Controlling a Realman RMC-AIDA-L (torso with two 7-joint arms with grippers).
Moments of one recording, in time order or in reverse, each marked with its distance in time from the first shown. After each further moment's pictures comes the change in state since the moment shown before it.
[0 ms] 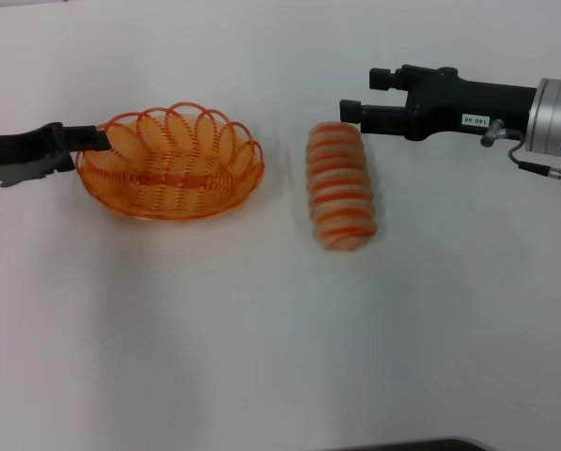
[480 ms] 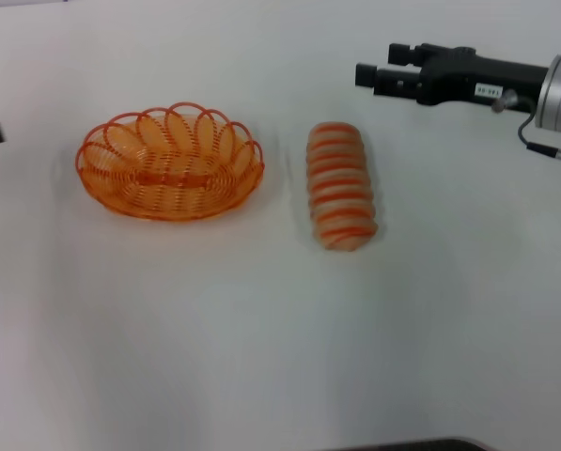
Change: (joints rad) left arm 0.006 0.035 -0.335 0.044 0.035 0.153 0.310; right arm 0.001 -0.007 -0.001 -0.023 0.040 0.060 0.132
